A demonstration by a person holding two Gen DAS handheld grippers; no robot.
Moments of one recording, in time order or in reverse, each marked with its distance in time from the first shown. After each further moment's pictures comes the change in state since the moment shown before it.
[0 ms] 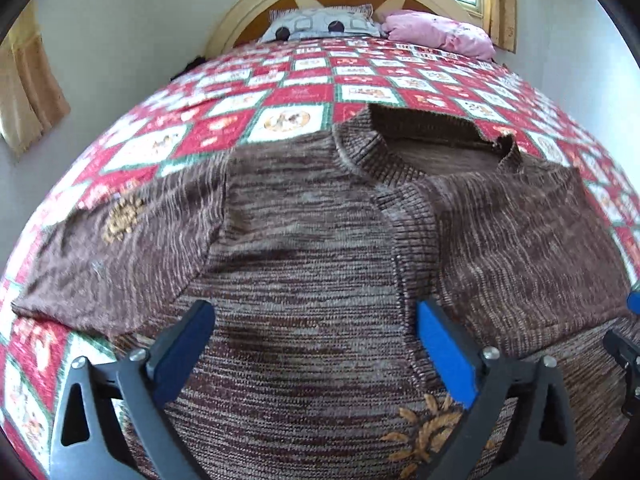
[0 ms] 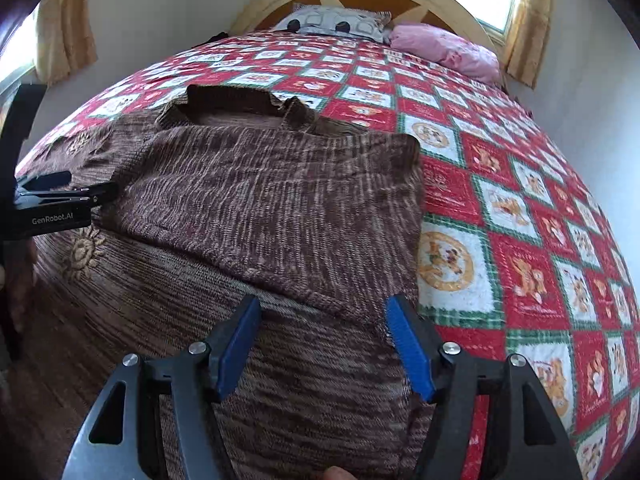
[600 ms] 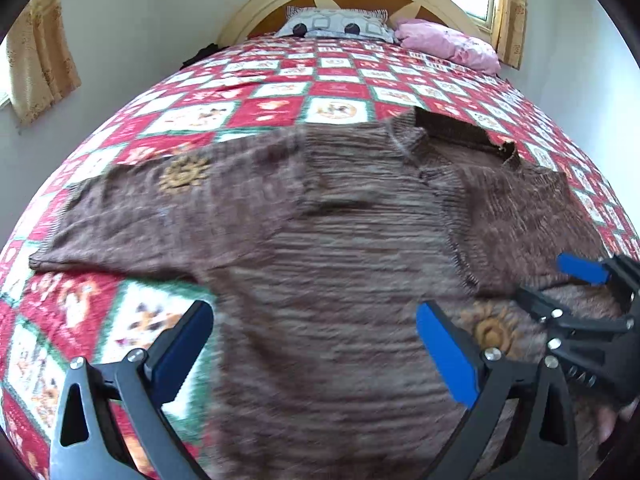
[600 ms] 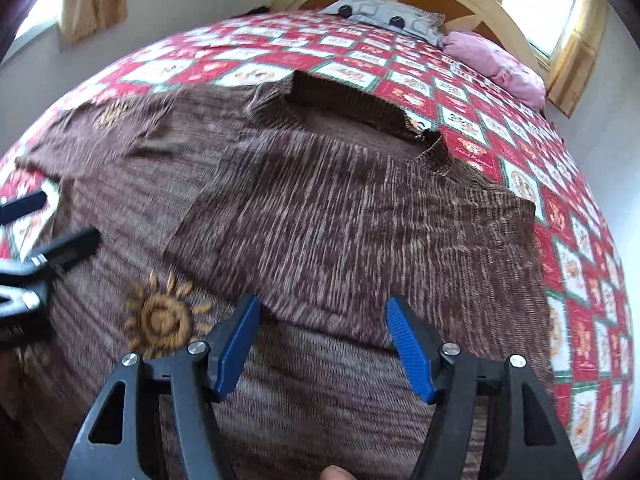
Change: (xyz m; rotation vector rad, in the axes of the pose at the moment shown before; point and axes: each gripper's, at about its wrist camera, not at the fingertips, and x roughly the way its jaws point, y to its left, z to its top) left arm -0.044 0.064 -0.036 -0.049 -0.012 -0.039; right arm 0.018 0.116 0.049 -0.127 0.045 0.044
